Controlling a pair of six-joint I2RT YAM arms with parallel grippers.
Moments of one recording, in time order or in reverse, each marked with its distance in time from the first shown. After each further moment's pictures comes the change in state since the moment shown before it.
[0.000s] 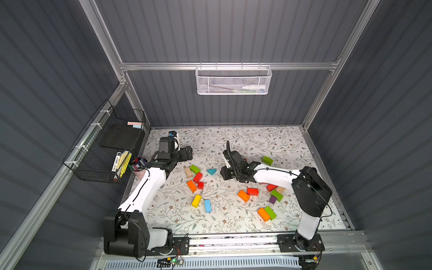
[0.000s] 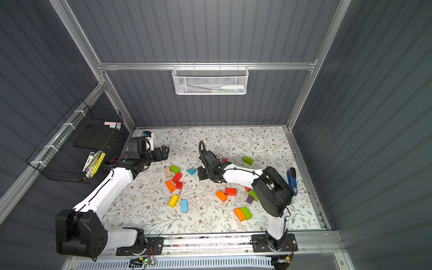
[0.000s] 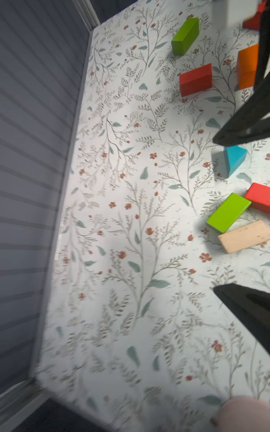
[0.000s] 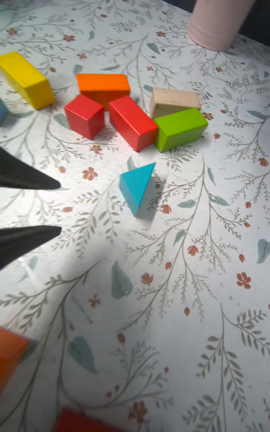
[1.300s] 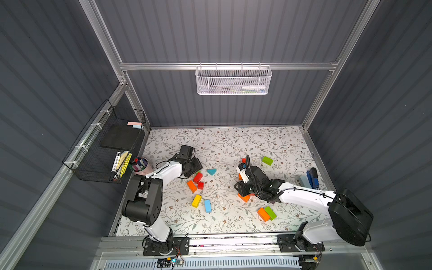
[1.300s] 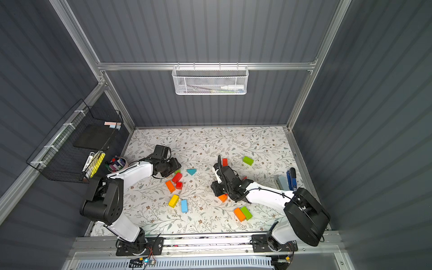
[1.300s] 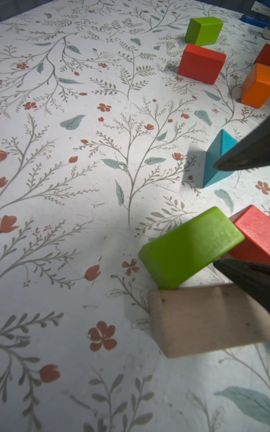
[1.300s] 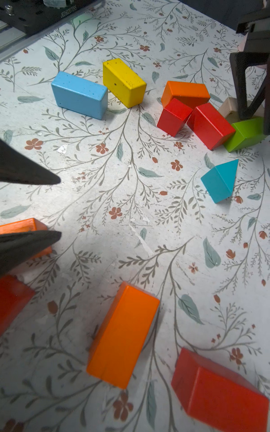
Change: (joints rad) left arm -0.126 0.297 -0.020 0.005 0.043 -0.462; right arm -0.001 -0.360 -0.422 0.098 -0.031 -0.026
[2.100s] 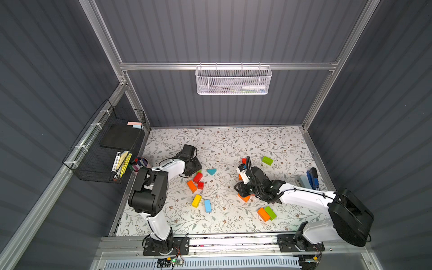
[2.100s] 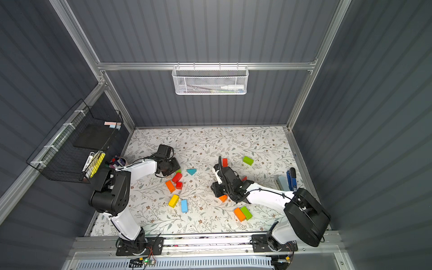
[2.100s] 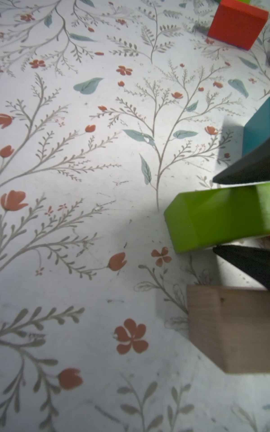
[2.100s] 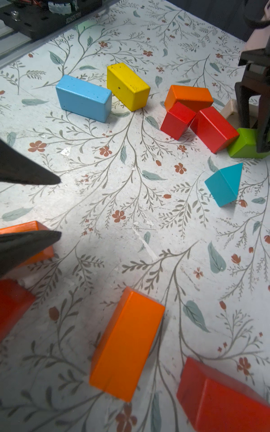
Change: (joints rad) left arm 0.000 0.109 0.051 0.020 -0.063 -0.002; right arm 0.000 -0.005 -0.023 0.033 -0.040 0.011
